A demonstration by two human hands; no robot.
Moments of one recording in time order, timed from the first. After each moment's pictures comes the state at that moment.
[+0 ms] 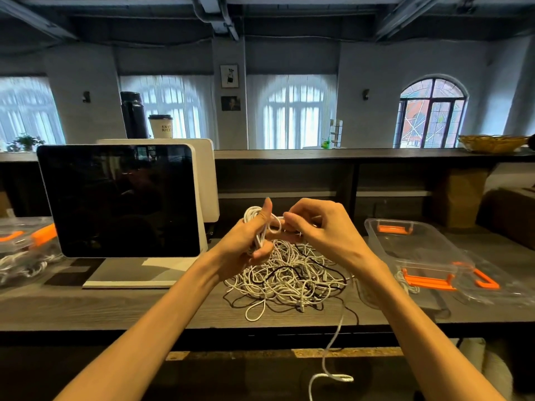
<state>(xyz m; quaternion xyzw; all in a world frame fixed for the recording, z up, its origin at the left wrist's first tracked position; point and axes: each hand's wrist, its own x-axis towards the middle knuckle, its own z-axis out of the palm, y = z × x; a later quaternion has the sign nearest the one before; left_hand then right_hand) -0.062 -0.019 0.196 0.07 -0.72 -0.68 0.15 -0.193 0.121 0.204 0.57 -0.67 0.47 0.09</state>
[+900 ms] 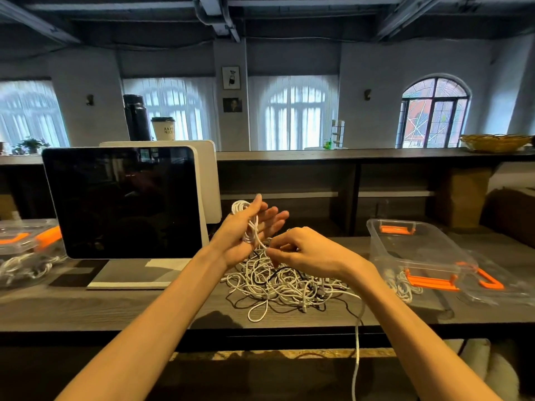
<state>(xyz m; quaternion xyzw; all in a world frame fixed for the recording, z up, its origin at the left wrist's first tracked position) -0.078 -0.034 0.205 0.11 -0.45 -0.85 0.25 -0.178 0.107 0.198 0.66 -0.70 0.28 -0.07</state>
